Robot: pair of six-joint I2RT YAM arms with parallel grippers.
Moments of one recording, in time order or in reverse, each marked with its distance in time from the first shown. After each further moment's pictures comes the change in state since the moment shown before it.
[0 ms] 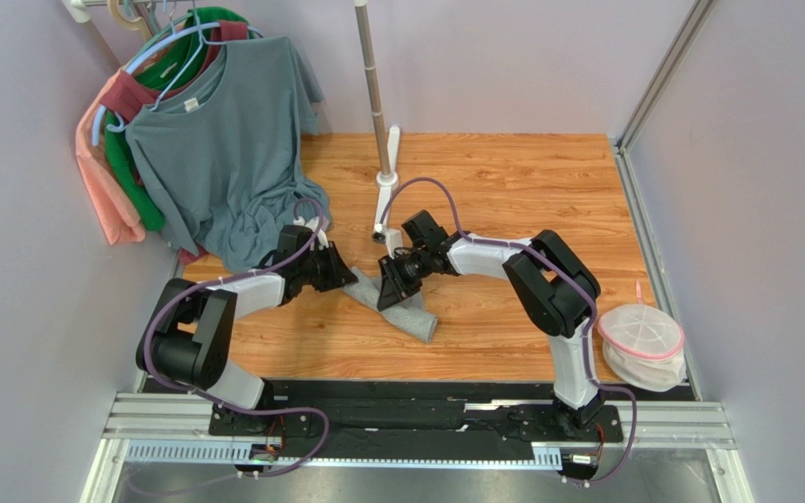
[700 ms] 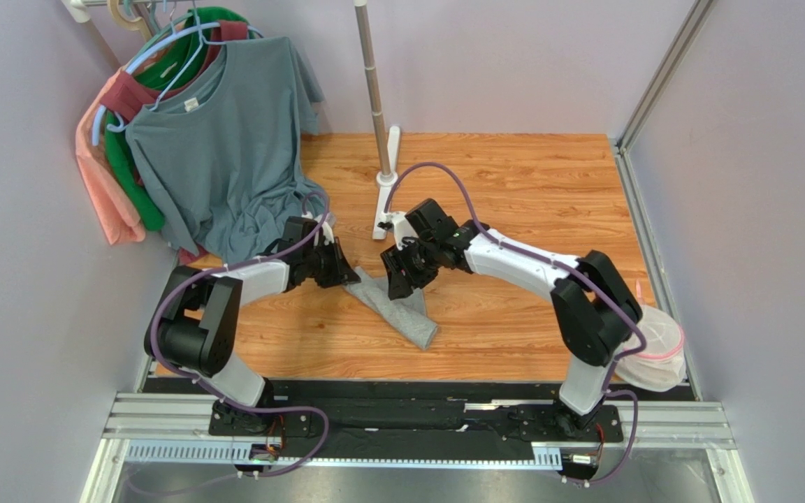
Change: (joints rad) left arm 0.000 0.077 0.105 -0.120 0.043 0.050; right arm 0.034 -0.231 0.030 -0.268 0.318 -0.073
